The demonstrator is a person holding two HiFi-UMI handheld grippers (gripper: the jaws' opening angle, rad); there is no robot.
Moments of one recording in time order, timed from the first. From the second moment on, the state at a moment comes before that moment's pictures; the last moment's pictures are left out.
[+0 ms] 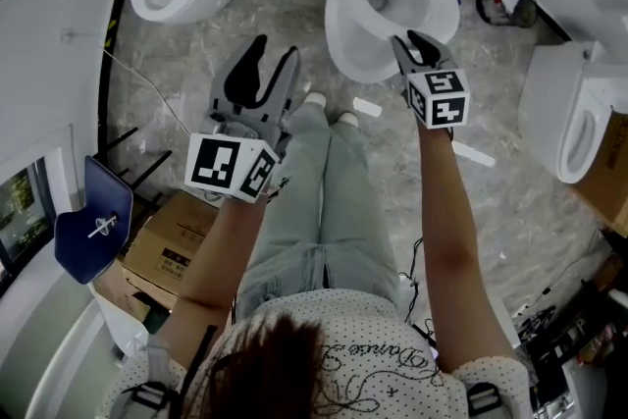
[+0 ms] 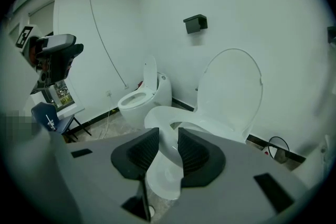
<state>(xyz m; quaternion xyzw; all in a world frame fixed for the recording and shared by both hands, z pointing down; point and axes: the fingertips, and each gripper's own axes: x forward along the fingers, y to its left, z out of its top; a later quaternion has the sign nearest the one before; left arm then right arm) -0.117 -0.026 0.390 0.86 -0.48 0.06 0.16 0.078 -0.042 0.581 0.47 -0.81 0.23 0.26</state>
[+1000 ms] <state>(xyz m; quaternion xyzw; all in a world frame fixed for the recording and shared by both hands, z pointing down) -0.112 -0.015 0.529 0.88 -0.41 0.11 0.18 0.054 0.015 0.657 0.49 -0.80 0.22 0.27</state>
